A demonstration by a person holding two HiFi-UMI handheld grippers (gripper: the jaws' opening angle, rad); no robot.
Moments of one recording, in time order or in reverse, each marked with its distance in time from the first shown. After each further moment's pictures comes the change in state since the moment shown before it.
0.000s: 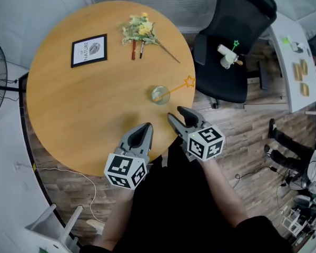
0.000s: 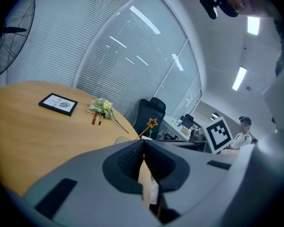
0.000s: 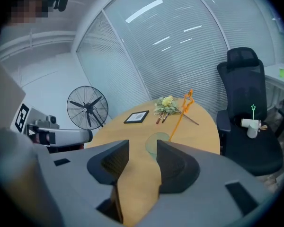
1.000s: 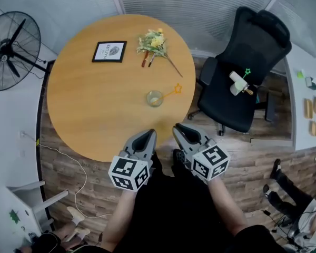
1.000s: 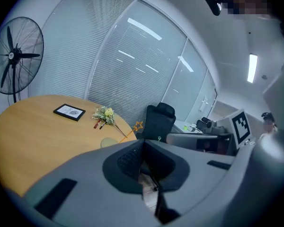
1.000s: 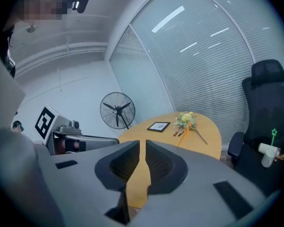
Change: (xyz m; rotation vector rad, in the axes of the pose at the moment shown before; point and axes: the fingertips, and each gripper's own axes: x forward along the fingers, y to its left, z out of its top) left arm 0.015 -0.106 -0.004 0.018 -0.101 0.235; right arm -0.118 0.003 0.034 -0.203 -0.073 0.313
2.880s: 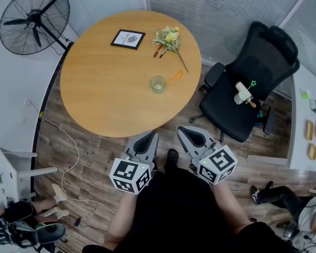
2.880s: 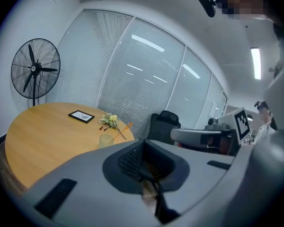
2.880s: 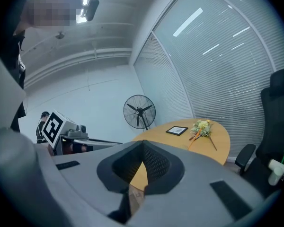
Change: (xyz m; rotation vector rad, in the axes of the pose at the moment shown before) left arm -0.062 -0.091 -0.032 -0.014 -0.146 0.159; right arm -0.100 0.049 -0.006 -0.147 -0.028 0.240
